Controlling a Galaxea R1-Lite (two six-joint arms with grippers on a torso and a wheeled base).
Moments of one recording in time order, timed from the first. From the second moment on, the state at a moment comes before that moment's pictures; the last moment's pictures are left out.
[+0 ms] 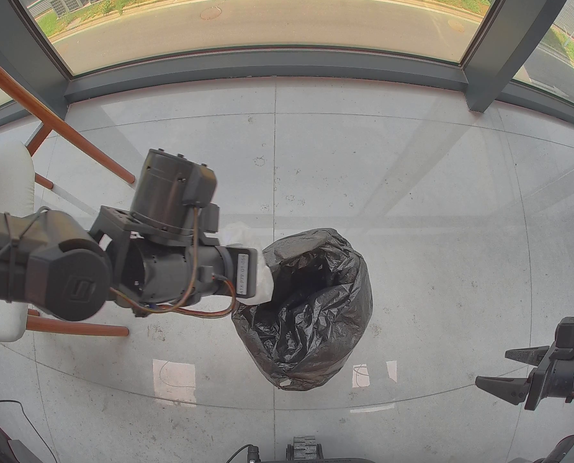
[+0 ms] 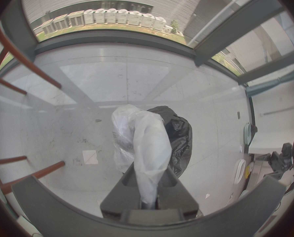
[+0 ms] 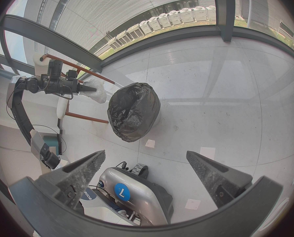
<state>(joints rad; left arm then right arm) -0.66 1.78 -1.14 -0.02 0.15 -0.29 0.28 1.04 -0.23 -0.19 0.28 0.14</state>
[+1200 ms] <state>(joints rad) -0.74 1.77 -1.08 -0.07 0.15 -0.31 0.24 1.01 -0.20 -0.19 0.28 0.15</state>
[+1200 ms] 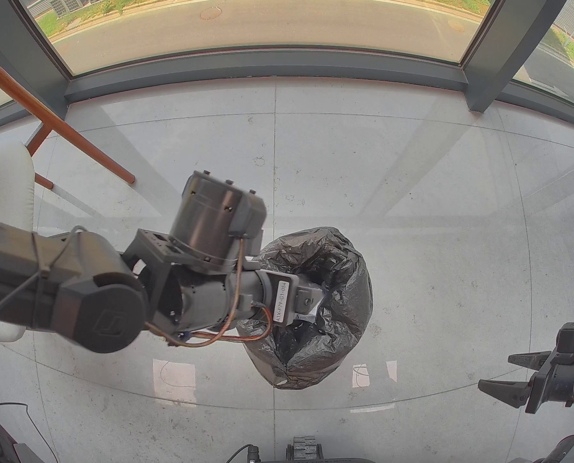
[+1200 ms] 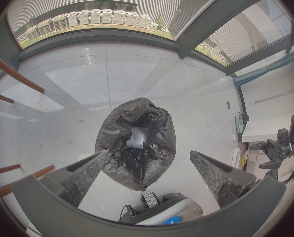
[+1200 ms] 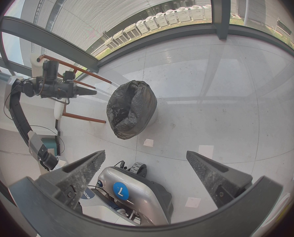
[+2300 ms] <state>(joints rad) -0.14 0.92 -0.45 -0.07 0.15 -0.35 0.11 0.47 -0.04 -0.16 0.15 0.12</state>
